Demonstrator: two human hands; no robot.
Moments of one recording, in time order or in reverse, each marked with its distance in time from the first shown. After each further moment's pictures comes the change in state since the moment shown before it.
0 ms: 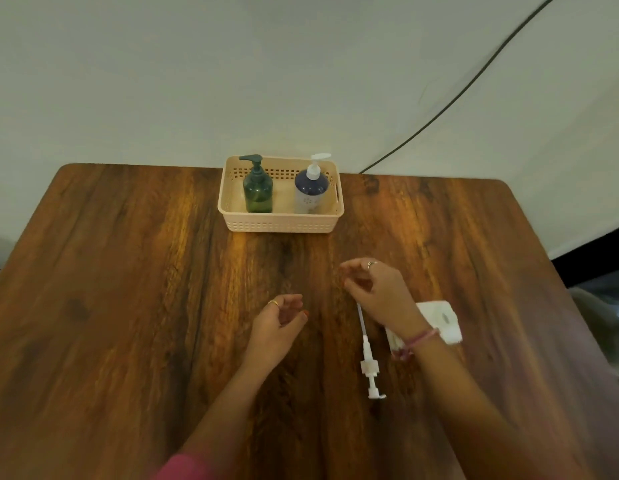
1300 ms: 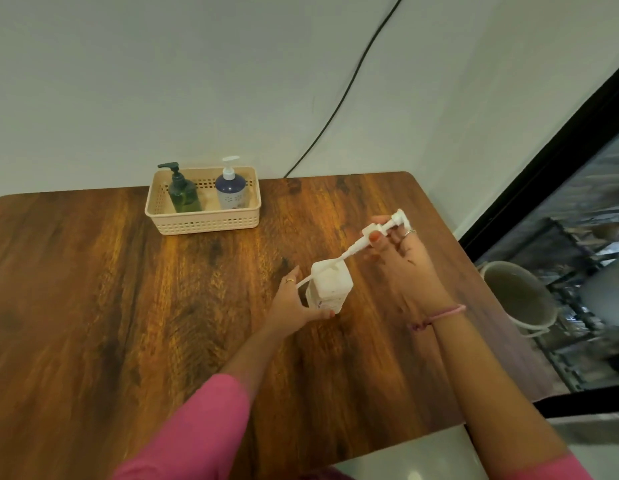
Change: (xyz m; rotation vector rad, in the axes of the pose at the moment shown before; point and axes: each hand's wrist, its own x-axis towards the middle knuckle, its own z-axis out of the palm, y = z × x) left_hand -0.043 0.050 0.150 0.260 -0.224 0.053; right_hand -0.130 0.043 -0.145 0.631 0.258 0.001
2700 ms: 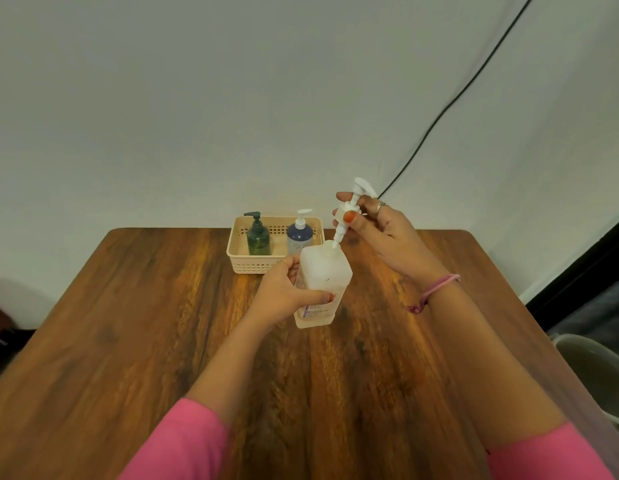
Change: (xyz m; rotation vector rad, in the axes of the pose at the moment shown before) left_hand -0.044 0.046 -0.169 -0.153 0.235 0.204; right_hand 0.076 -0.109 0.123 -0.240 -0.349 -0.273
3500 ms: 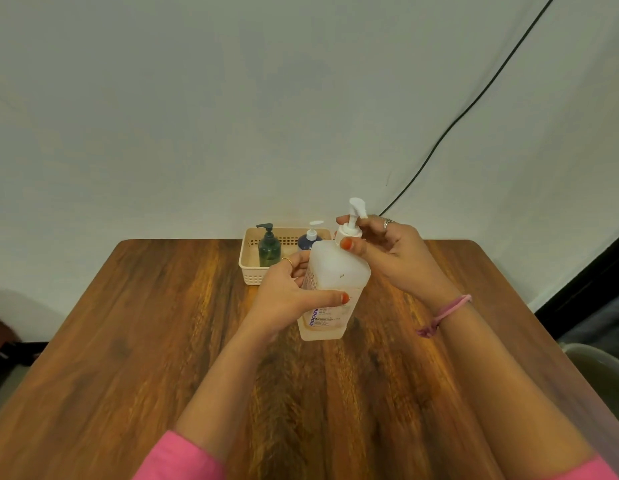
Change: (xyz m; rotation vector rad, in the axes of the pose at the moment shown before) left_hand -0.023 0.023 -0.040 -0.203 -0.067 0.059; right_hand -0.005 -0.023 0.026 0.051 0.033 -0.042
